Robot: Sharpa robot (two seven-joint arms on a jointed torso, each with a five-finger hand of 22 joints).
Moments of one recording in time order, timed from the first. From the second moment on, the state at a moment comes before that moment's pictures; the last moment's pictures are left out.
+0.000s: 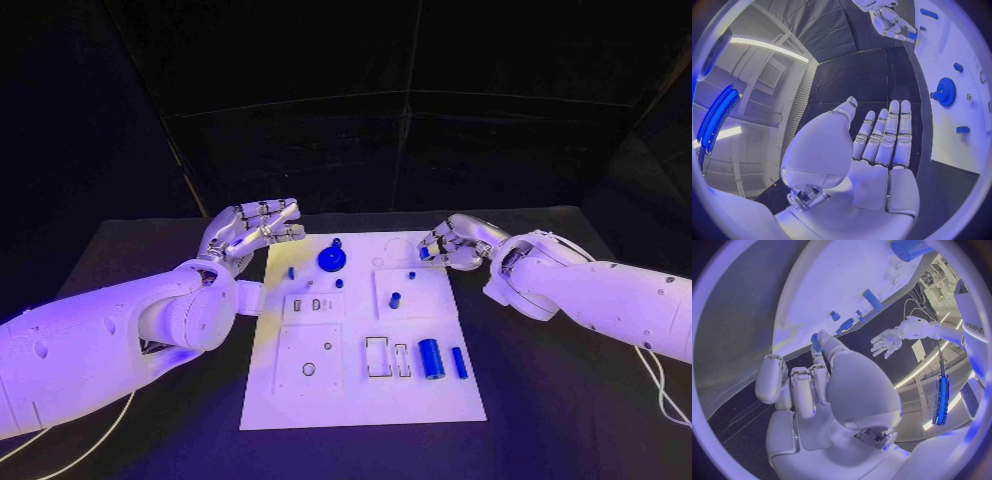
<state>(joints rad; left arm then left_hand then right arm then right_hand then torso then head) 1.17 -0.86 -0.04 1.58 0.00 -0.48 0.49 1.33 -0.01 0.18 0.18 0.04 0.79 0.20 0.11 0.07 0.85 0.21 0.10 0.06 0.95 0.17 0.18 0.11 0.17 0.80 0.27 0.30 0.13 1.19 -0.83 -0.06 1.32 -1.18 -0.36 0.07 1.42 0.05 0.20 -0.04 0.21 1.05 0.14 0.11 0.07 1.46 0.05 1.43 1.31 1.47 -0.02 1.56 1.31 0.09 1.34 0.09 1.40 1.18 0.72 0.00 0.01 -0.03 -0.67</state>
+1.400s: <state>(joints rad) 1.17 -0.84 -0.04 1.55 -0.01 -0.48 0.49 1.33 -0.01 0.18 0.17 0.04 0.79 0.20 0.11 0.07 0.85 0.21 0.10 0.06 0.95 0.17 0.18 0.12 0.17 0.80 0.27 0.30 0.13 1.19 -0.51 -0.08 1.48 -1.38 -0.40 -0.29 1.39 0.04 0.22 -0.04 0.20 1.05 0.14 0.11 0.07 1.46 0.05 1.42 1.31 1.47 -0.02 1.56 1.31 0.09 1.34 0.09 1.40 1.18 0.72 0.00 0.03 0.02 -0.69</state>
